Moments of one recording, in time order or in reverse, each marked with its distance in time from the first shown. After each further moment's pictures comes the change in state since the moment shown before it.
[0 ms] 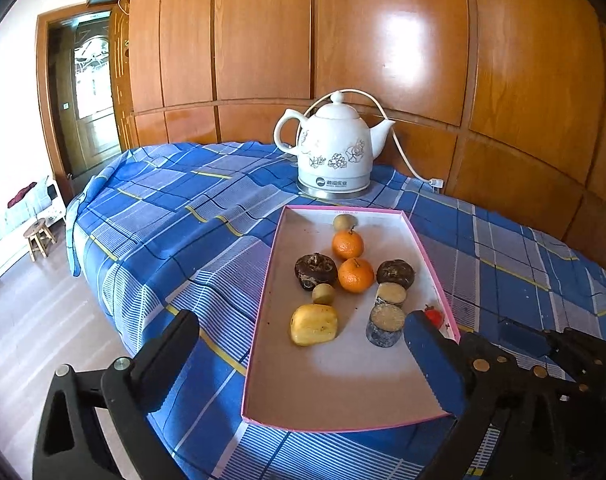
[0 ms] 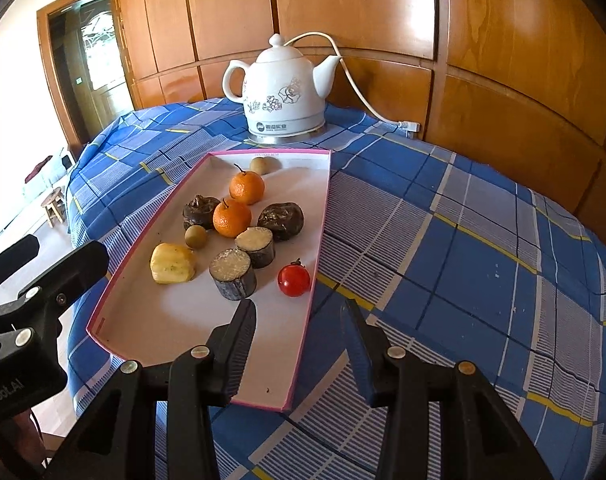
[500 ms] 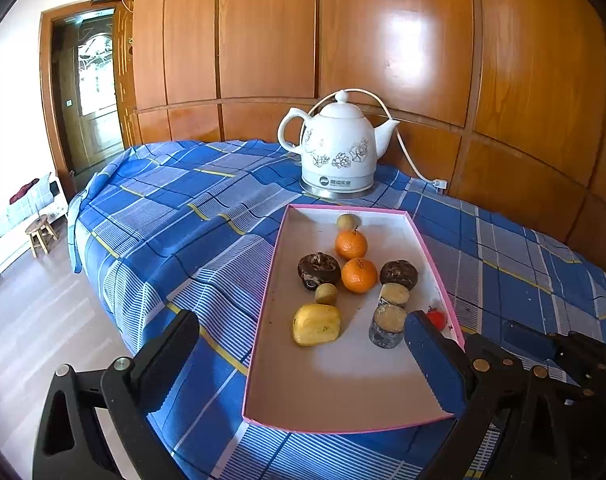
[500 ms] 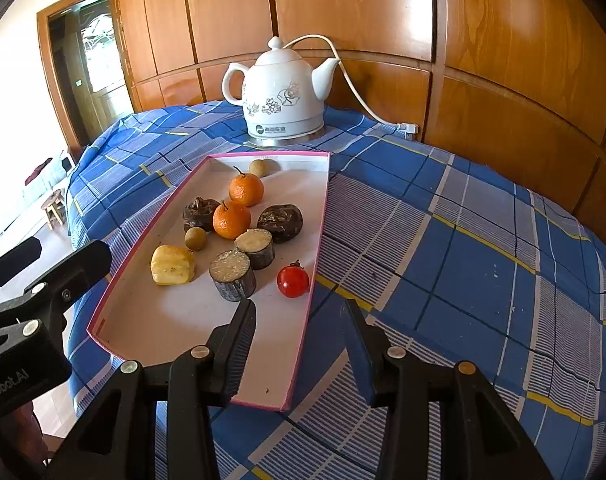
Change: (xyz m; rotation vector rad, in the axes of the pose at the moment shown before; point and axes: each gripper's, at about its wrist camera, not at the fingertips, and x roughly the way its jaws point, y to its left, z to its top) left arm 0.003 0.002 0.000 -0.016 0.005 0.007; right arm -0.002 0.000 0.000 -0.002 -0.012 0.002
